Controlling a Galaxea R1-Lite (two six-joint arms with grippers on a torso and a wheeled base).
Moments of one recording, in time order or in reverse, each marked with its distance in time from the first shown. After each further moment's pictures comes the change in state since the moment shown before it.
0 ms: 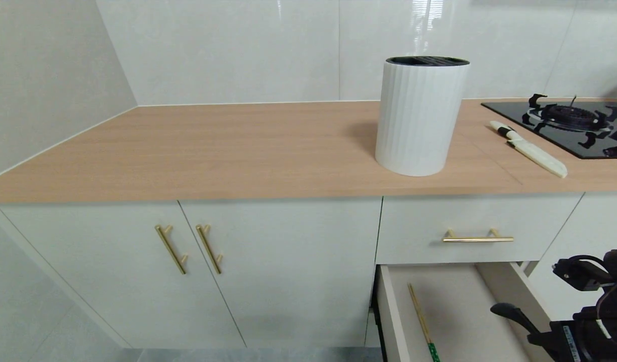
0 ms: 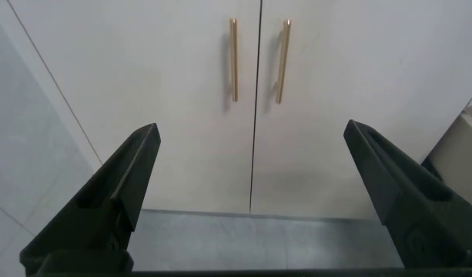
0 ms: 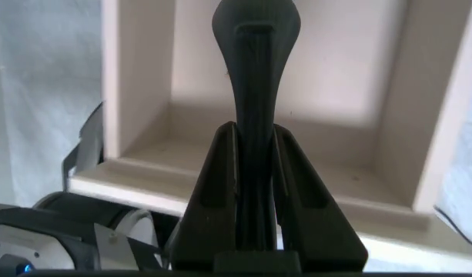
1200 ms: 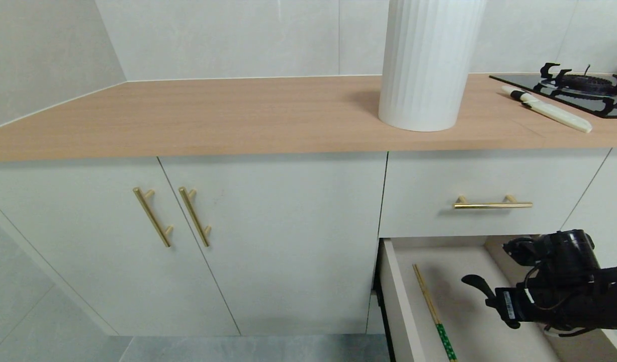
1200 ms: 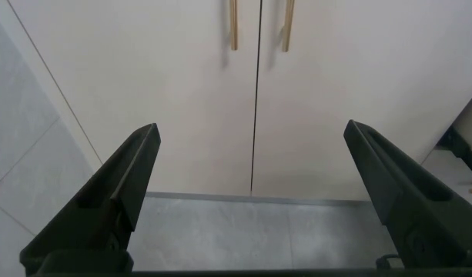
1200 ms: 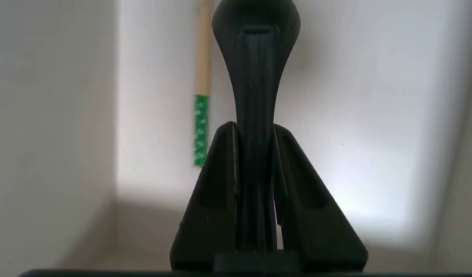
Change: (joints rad) left arm 0.000 0.000 0.000 0.001 0.000 0.000; right arm 0.050 0.381 -0.078 -0.406 -0.104 0.066
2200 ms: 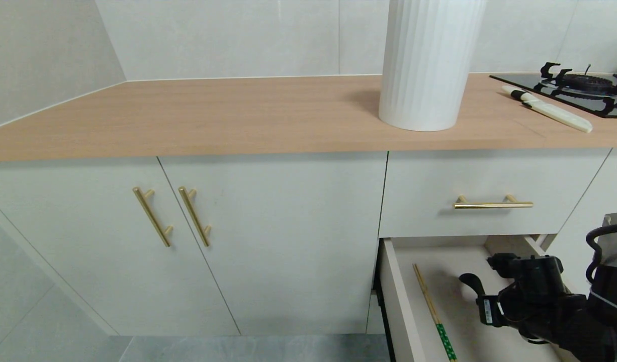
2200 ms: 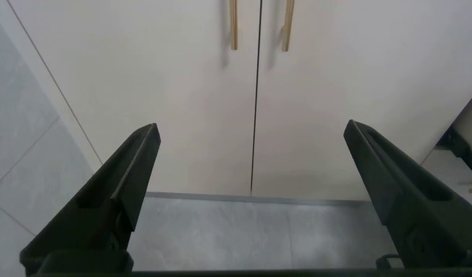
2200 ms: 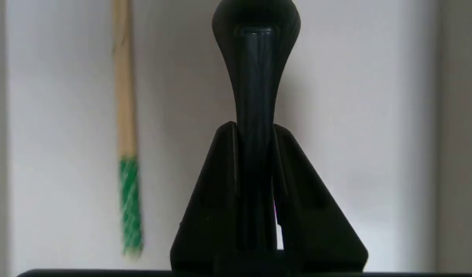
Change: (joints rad) left arm 0.000 0.000 0.000 0.000 0.000 0.000; right arm 0.027 0.331 0.119 -0.580 -0.177 -0.001
